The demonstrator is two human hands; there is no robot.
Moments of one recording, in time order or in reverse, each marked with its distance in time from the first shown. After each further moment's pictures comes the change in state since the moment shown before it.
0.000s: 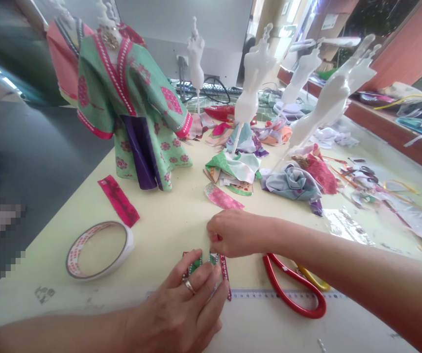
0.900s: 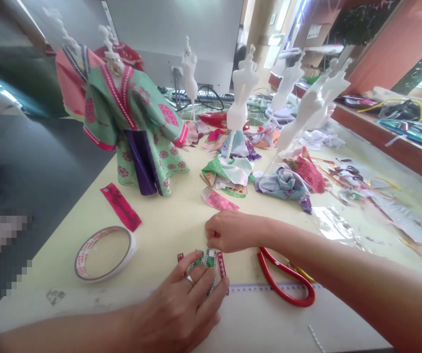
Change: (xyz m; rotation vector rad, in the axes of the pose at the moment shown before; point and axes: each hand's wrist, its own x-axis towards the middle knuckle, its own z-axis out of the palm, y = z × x) left_hand 0.005 -0.005 -0.015 -0.063 -0.123 0.016; right_hand -0.003 0.000 0.000 0.076 0.029 -0.014
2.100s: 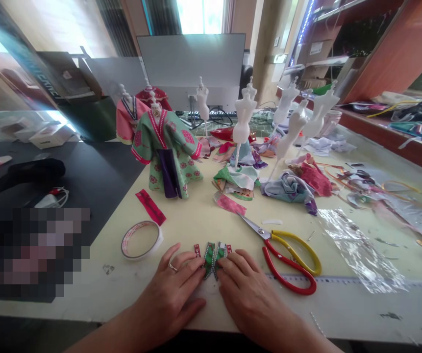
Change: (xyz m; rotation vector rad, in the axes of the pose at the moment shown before) left_hand -0.043 0.010 -0.026 -0.132 -0.115 -0.324; right_hand -0.057 -0.033 0.129 -0.347 0.816 -0.236
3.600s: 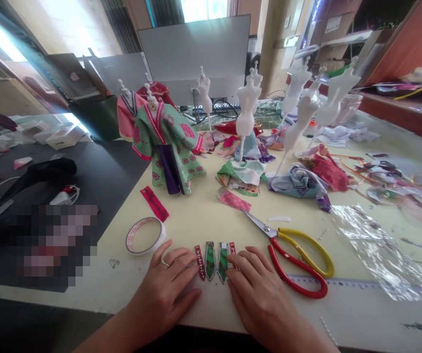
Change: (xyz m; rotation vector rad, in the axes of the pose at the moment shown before) left_hand -0.001 0.003 -0.012 -0.017 0.070 -0.115; right_hand -0.011 0.006 0.001 0.078 0.119 0.088
